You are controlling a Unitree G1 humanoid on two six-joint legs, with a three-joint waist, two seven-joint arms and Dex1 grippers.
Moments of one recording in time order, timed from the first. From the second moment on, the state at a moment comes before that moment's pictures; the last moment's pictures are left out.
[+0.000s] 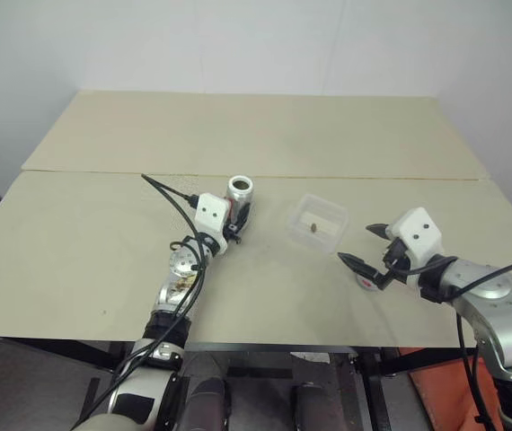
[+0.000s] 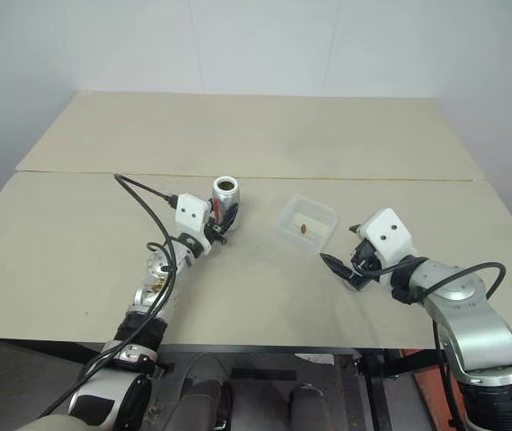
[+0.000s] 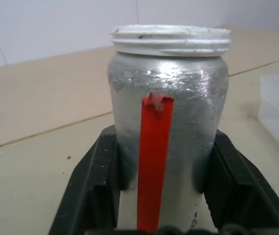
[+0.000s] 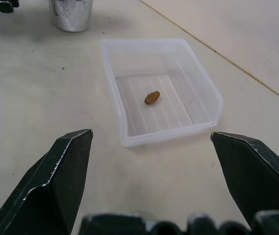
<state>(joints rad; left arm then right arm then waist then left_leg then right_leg) -0.55 0.10 -0.01 0.47 -0.04 -0.12 -0.34 -0.16 -0.72 -0.12 -0.44 0.29 0.62 0.65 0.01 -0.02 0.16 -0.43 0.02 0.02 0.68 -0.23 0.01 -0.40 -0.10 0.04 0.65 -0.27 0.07</state>
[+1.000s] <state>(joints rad) -0.25 0.21 -0.01 -0.10 -0.14 0.25 -0.40 -0.20 -0.74 -0.07 -0.39 0.25 0.57 0.72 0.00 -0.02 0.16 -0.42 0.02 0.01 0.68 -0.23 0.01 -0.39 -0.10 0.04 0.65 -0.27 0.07</state>
